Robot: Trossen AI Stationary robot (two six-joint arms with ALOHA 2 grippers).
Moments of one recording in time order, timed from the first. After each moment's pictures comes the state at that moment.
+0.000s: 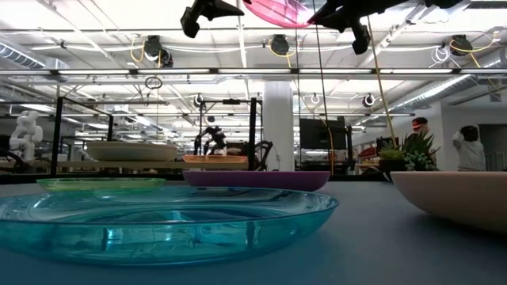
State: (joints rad) left arm -0.05 1.42 1.07 0.38 -0.76 -0.57; right arm -0.06 1.08 0.72 0.44 0.68 0.61
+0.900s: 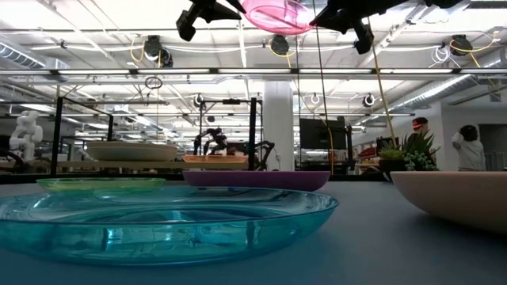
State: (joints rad) left arm -0.04 1.42 1.07 0.33 -0.80 -0.59; right arm -0.06 1.08 0.72 0.44 0.73 0.56
